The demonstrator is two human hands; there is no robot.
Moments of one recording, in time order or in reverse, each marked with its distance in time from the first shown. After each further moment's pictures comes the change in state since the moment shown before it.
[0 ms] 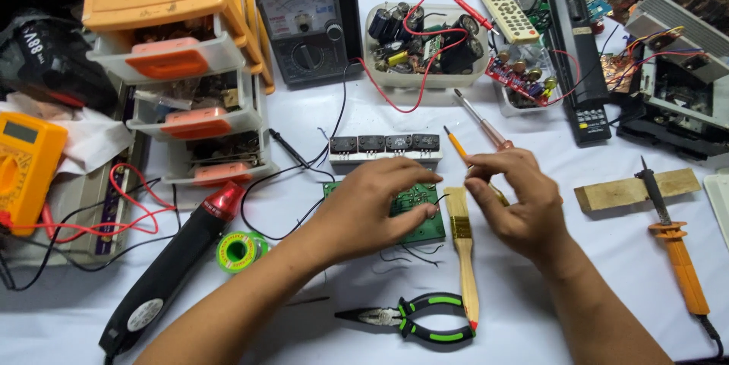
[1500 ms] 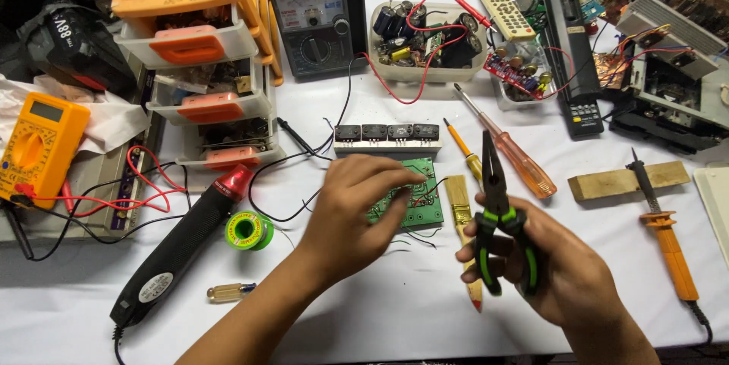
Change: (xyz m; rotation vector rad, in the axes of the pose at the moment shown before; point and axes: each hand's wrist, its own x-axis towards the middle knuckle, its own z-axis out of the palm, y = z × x) left_hand -0.038 0.021 0.010 0.202 0.371 0.075; right_hand -0.050 -0.055 -0.034 1.329 -0.121 0.822
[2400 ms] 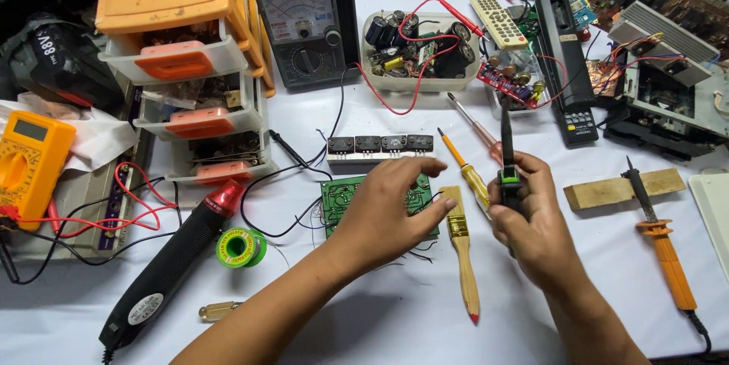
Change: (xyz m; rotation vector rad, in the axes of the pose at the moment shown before) left_hand 0.025 -0.011 0.038 -0.191 -0.134 -0.171; right_hand 0.044 0.001 -0.017 -0.749 0.283 -0.238
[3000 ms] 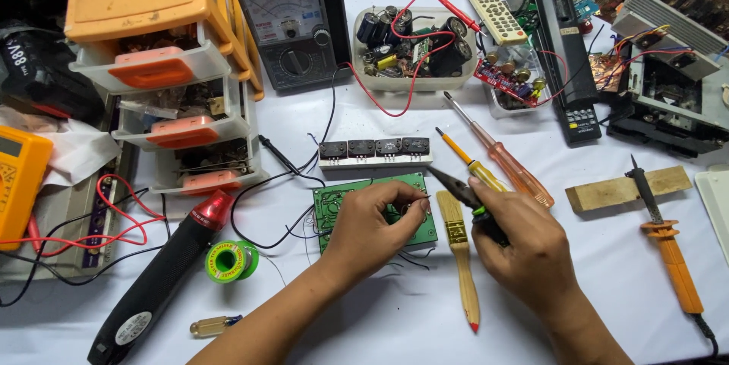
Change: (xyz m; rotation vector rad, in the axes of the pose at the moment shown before) left_hand -0.013 -0.016 0.010 -0.100 0.065 -0.303; right_hand -0.008 0.010 0.001 -0.894 0.052 -0.632
